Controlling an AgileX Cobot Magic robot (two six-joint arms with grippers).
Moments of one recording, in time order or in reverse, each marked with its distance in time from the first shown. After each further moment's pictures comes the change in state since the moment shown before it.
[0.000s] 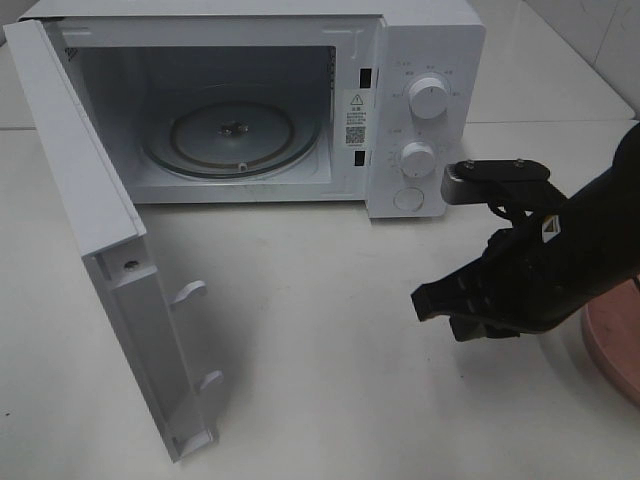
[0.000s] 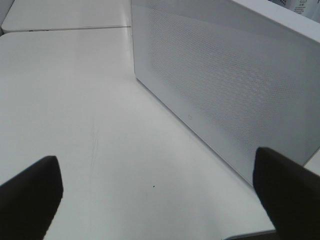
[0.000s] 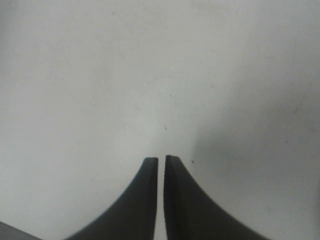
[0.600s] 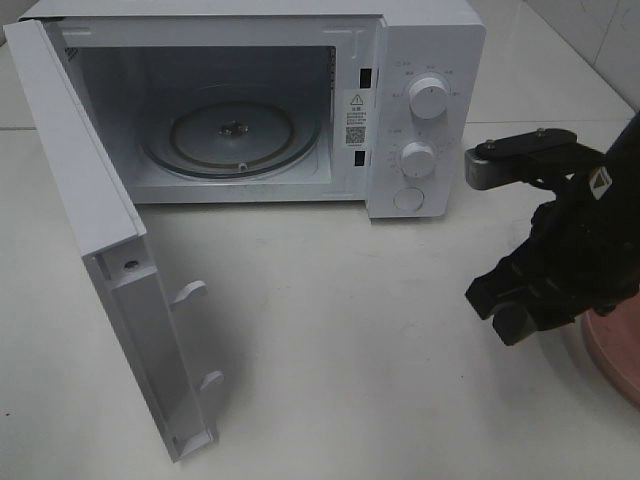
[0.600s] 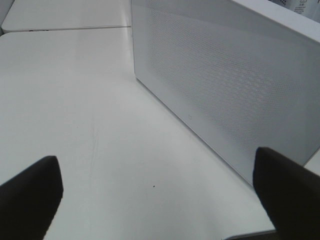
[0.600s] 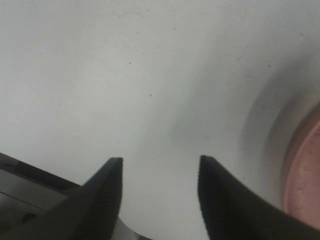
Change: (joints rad) left arm 0.000 0.000 0.000 0.000 0.000 0.000; right arm -0.024 -0.082 -0.142 -0.169 0.412 -0.008
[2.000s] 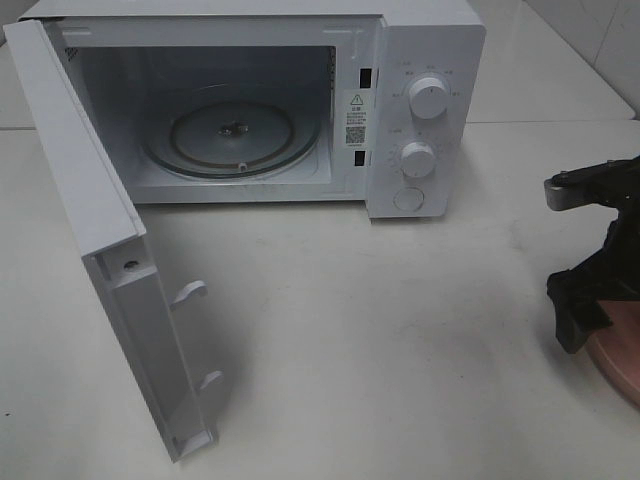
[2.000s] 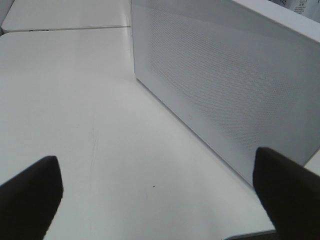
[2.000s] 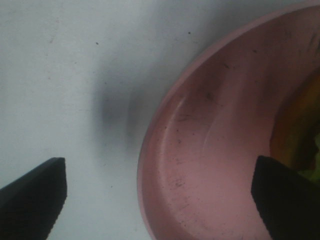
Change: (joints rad) left arm 0.000 0.000 0.000 0.000 0.000 0.000; right arm -0.340 0.224 -0.020 -0.154 -0.047 -0.072
